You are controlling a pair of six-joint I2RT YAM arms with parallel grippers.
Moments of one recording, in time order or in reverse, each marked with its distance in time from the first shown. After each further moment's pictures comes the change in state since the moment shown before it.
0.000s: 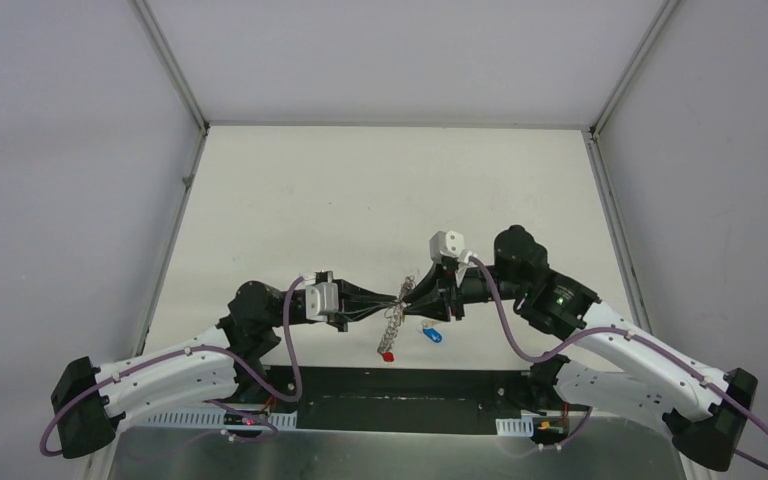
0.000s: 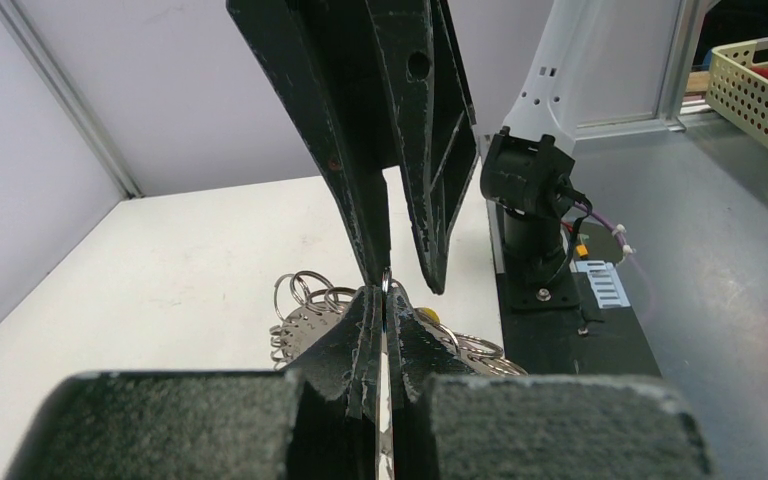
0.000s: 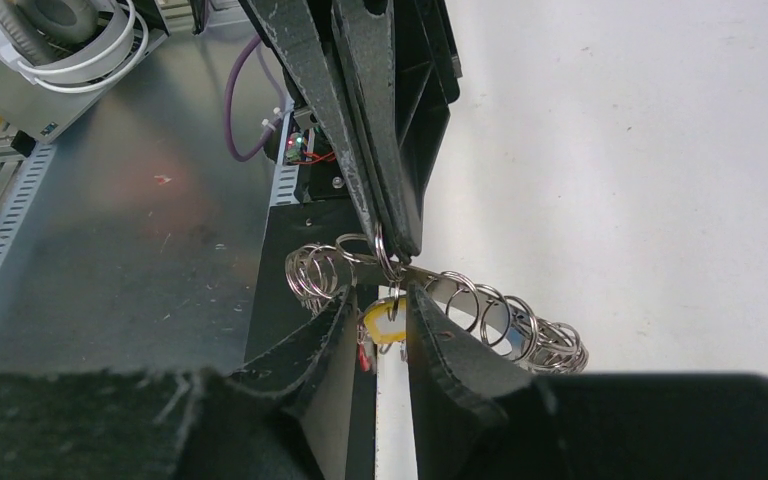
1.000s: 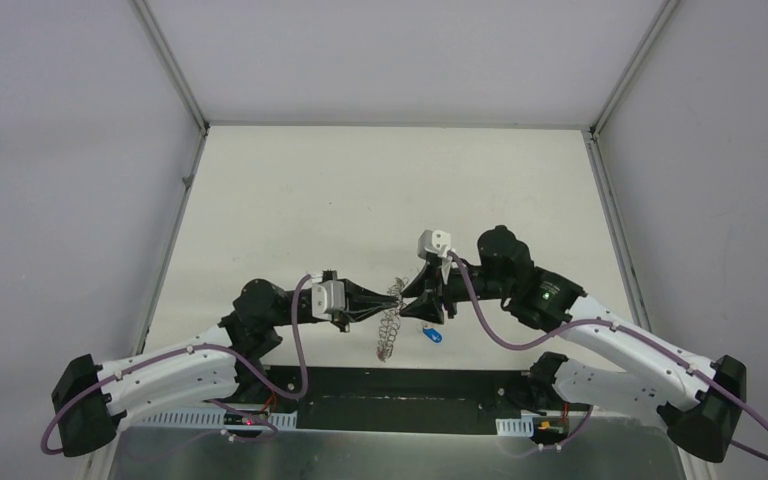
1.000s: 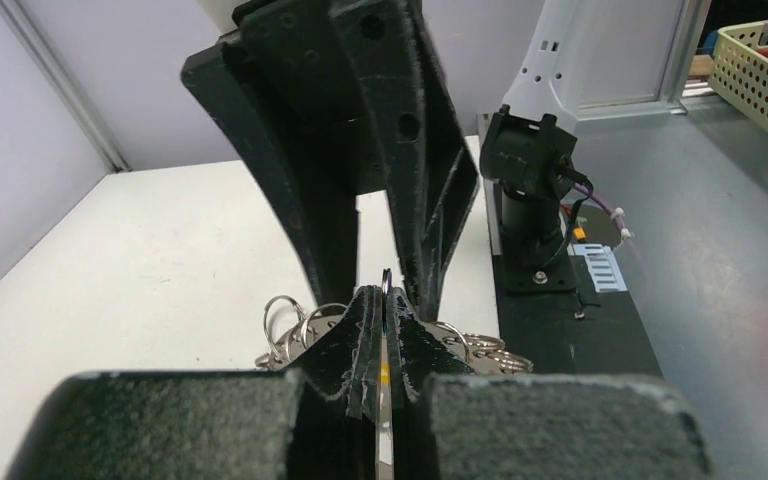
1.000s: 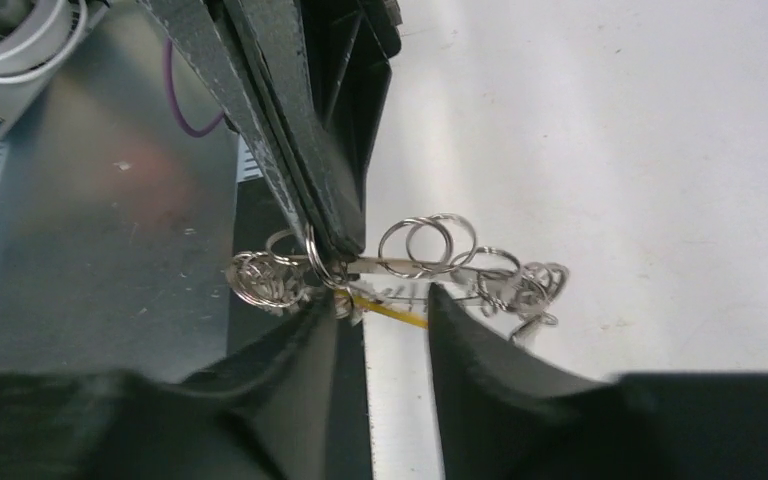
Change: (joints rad) left arm 0.000 0.024 0.002 -0.031 -0.003 -0.002; right arm 0.003 0.072 -0.019 -0.027 0.076 0.013
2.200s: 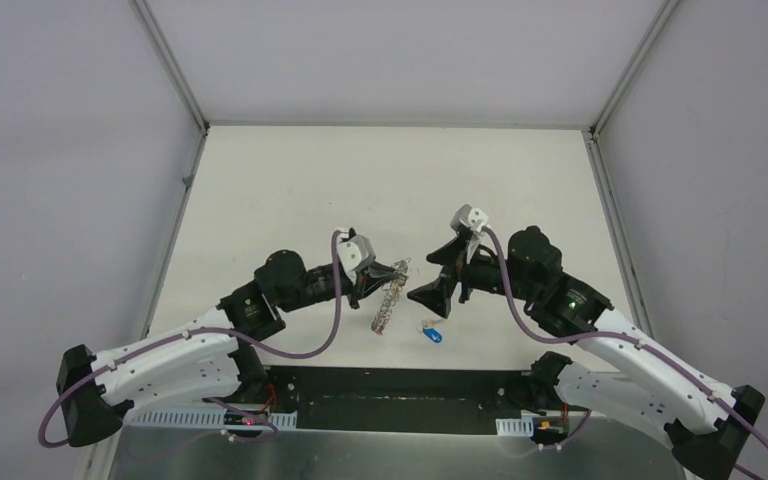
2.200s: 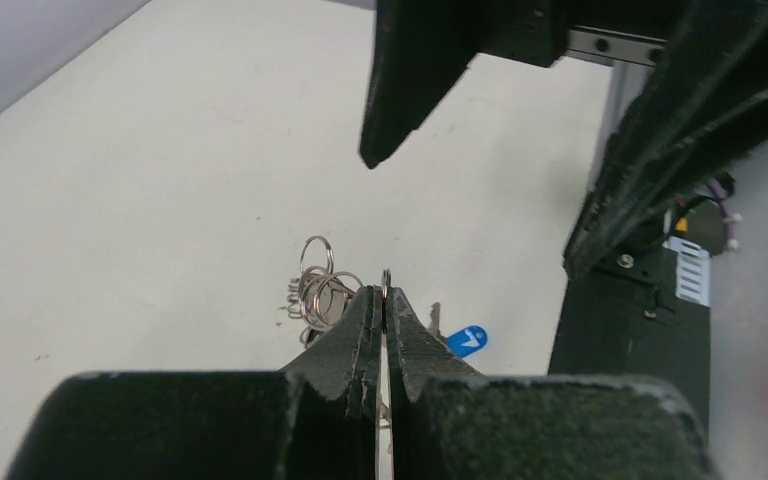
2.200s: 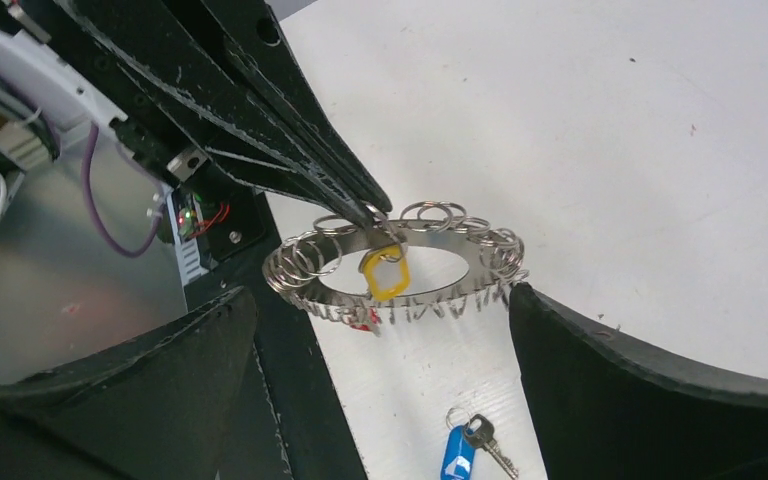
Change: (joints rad) left arm 0.000 0.066 0.231 -0.438 -0.279 -0.032; right arm -0.055 -0.140 0.000 -0.014 0.238 0.163
